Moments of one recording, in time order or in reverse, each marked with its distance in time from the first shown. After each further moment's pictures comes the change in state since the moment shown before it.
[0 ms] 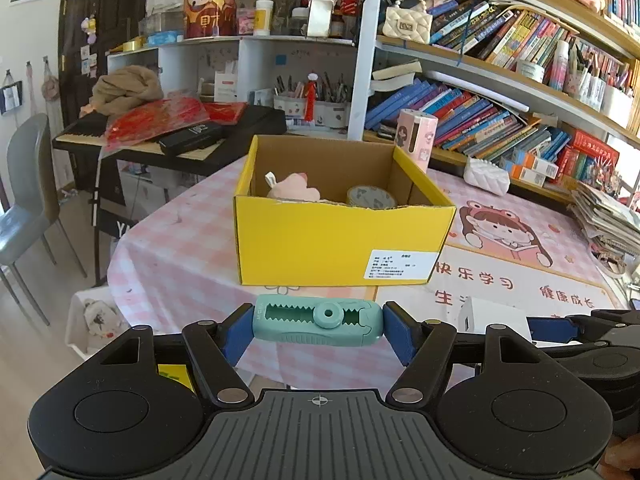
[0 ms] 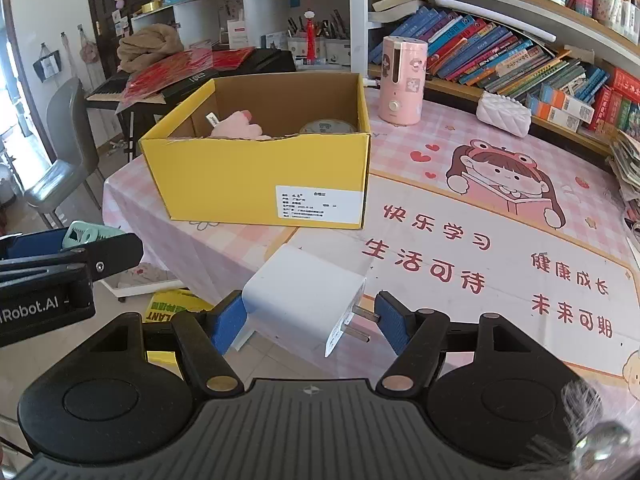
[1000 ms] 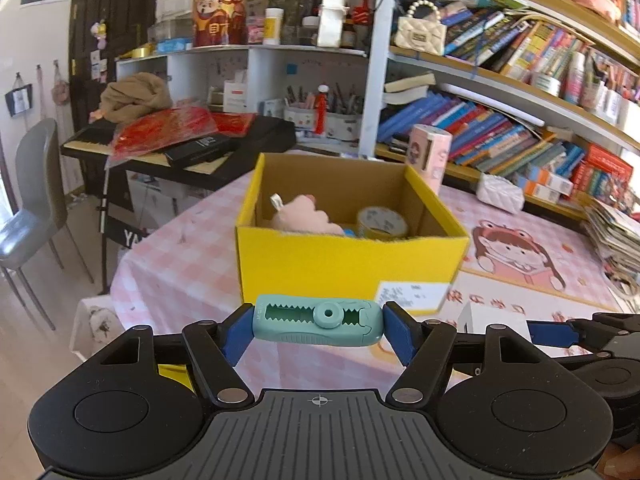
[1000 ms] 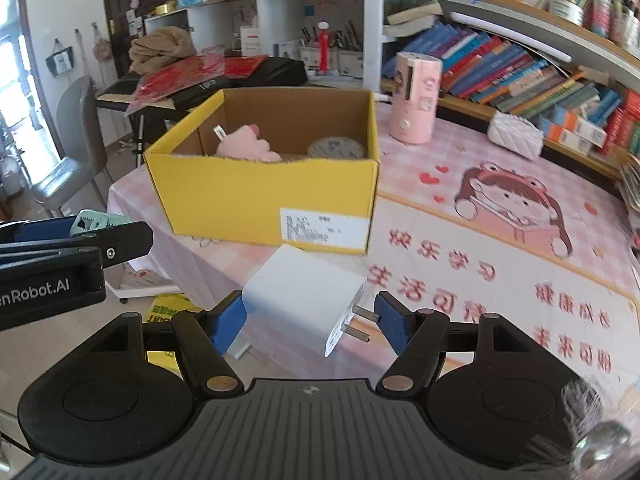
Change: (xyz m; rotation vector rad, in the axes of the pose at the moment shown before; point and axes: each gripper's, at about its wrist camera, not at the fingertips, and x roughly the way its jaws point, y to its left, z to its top) left arm 0.018 -0.004 0.027 -0.017 -0.024 0.044; right arm 0.011 -0.004 0.024 -0.053 -0.029 0.034
